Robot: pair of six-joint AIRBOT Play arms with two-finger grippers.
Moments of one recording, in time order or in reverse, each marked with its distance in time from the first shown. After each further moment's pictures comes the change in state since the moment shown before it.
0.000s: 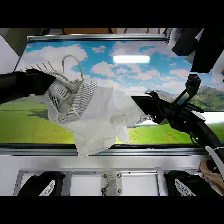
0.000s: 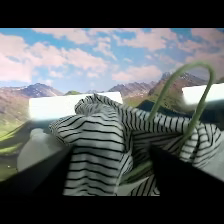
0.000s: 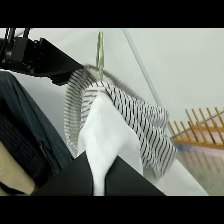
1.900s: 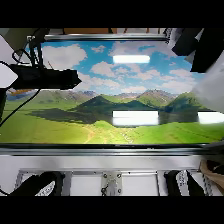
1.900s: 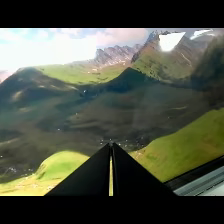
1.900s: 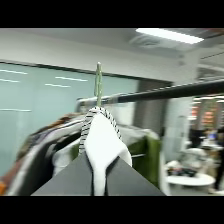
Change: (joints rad) left arm -0.110 -0.296 -0.002 -0.108 0.074 0.030; right arm -1.063 0.229 0.668 -0.035 -0.978 -0.206
